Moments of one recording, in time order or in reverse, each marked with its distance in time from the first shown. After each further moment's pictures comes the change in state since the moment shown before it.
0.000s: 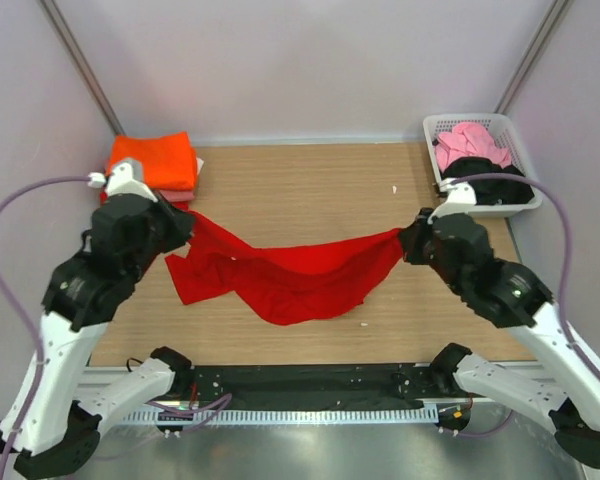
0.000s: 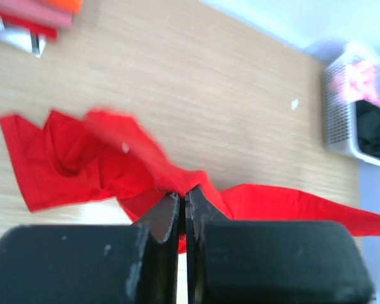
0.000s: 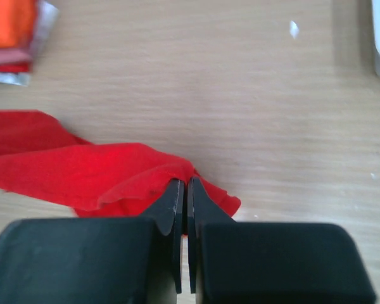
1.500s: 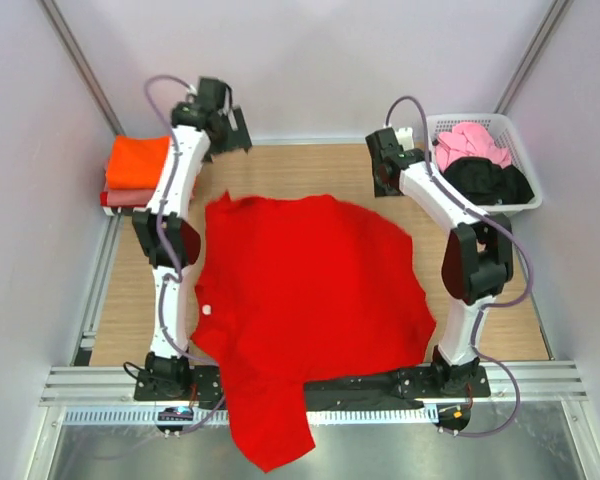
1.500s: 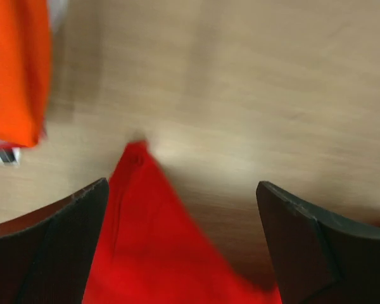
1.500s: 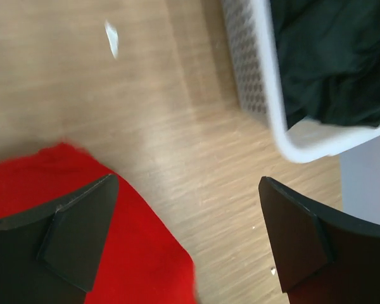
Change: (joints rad) left arm 0.280 1.379 1.312 -0.240 0.204 0.256; right arm -0.364 0.999 0.573 0.056 0.211 -0.303
